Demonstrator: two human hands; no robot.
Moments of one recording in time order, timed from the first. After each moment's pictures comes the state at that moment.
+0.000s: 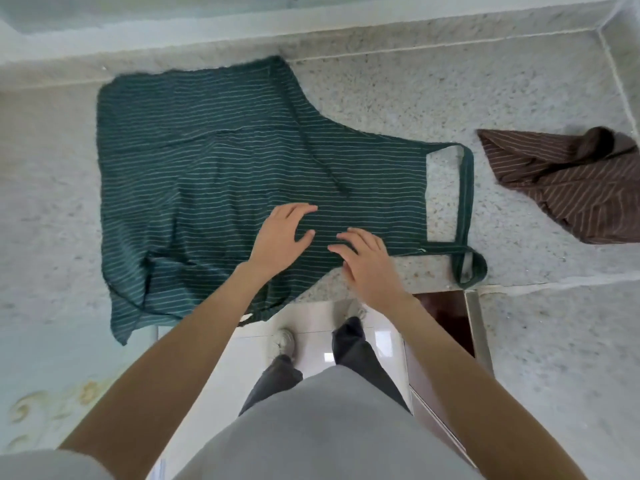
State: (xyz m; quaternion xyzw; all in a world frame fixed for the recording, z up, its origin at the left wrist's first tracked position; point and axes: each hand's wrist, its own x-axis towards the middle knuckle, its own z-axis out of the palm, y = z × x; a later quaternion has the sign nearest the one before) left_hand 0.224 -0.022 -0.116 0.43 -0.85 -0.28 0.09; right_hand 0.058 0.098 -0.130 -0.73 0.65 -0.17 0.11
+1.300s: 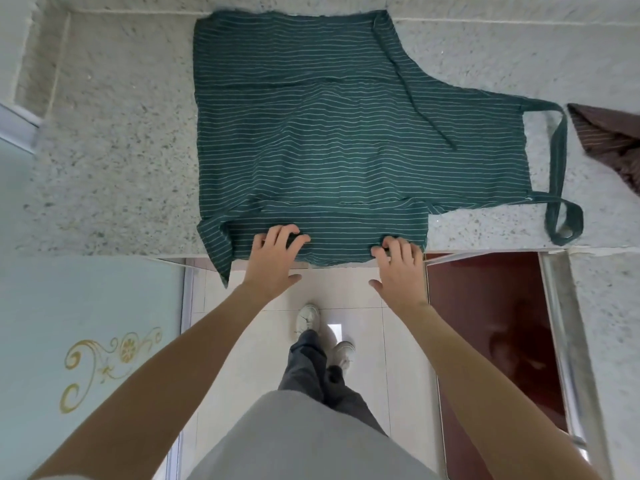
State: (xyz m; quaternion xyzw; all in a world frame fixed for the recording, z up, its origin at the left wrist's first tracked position) left_hand 0.475 0.040 -0.162 0.42 -0.90 -0.09 -0.07; right_hand 0.239 0.145 -0.162 -0.67 0.74 0.08 0.04
